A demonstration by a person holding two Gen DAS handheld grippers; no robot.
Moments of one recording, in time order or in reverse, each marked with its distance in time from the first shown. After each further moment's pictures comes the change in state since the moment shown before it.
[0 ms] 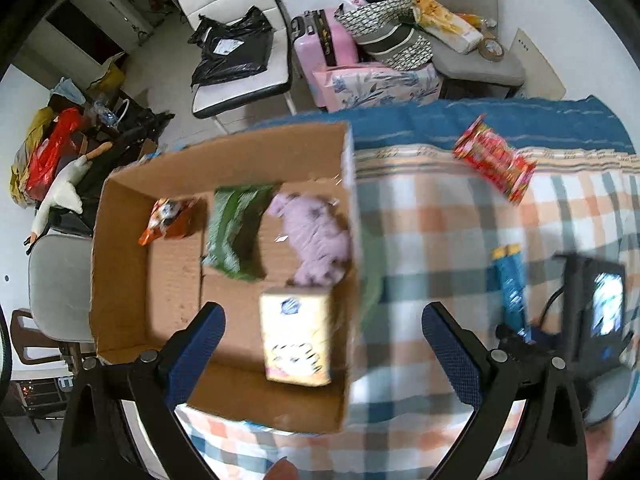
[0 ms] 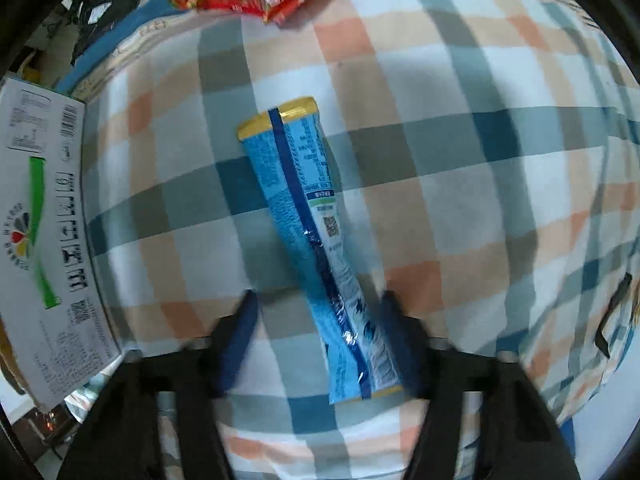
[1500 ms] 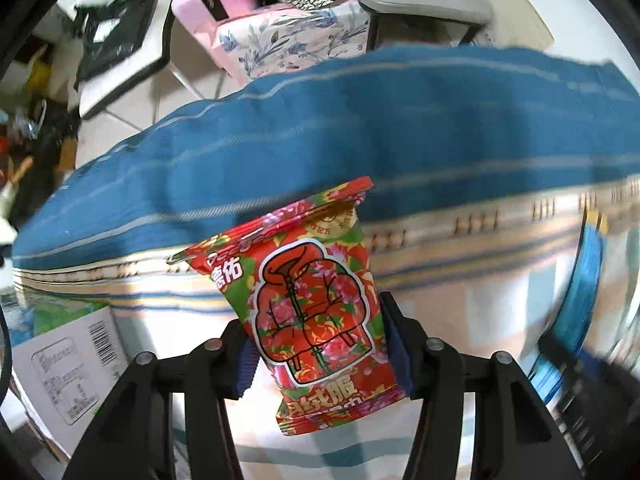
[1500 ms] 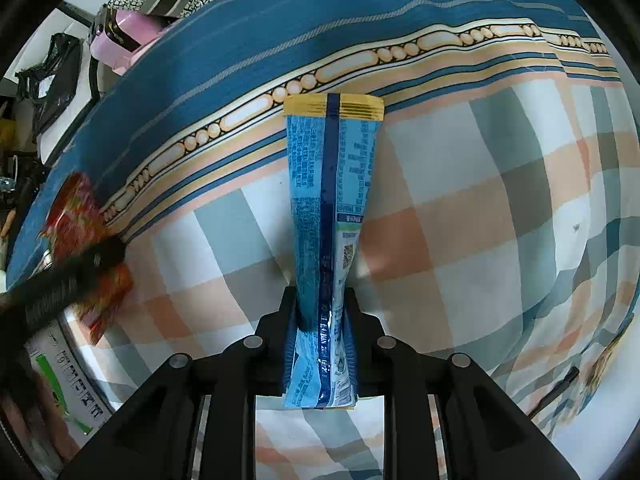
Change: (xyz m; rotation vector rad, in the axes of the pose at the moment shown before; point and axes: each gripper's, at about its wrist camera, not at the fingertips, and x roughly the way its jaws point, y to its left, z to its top) left arm 0.147 -0.175 0.124 0.133 0.240 -0.132; right arm -0.021 -0.133 0.155 0.138 0.020 0.009
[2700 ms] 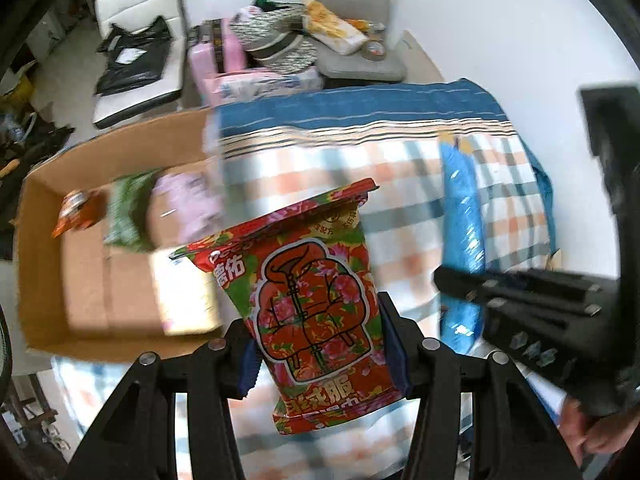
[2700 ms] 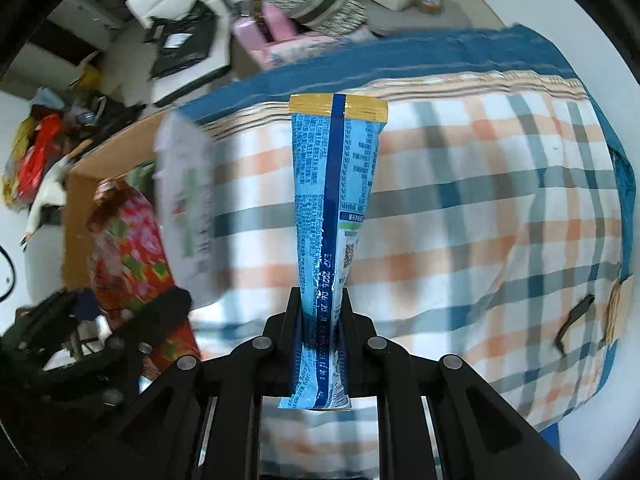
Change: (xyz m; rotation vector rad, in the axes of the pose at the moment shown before) left arm -0.188 0.122 -0.271 0.029 -0.286 -0.247; right arm -0.143 0.136 -0.238 -0.277 -0.195 0.185
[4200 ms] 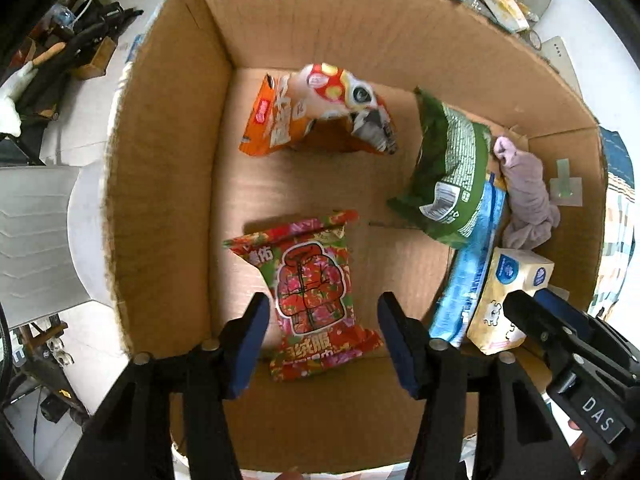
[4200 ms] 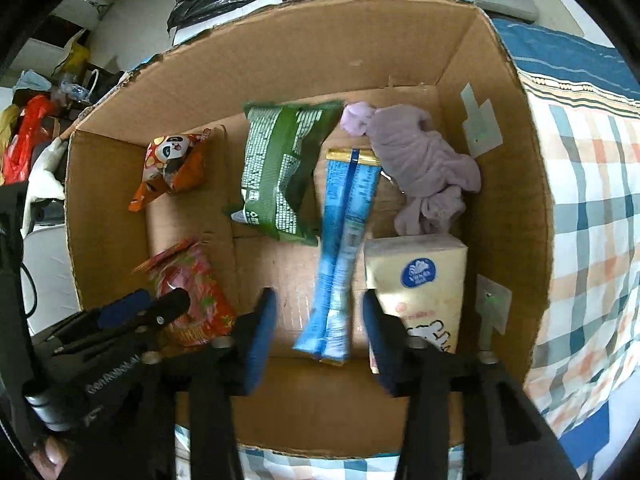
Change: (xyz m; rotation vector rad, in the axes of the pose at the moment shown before) left arm 0.081 0.310 0.011 -0.269 0.292 0.084; right arm 0.172 0.272 0.043 0.056 0.143 -0.051
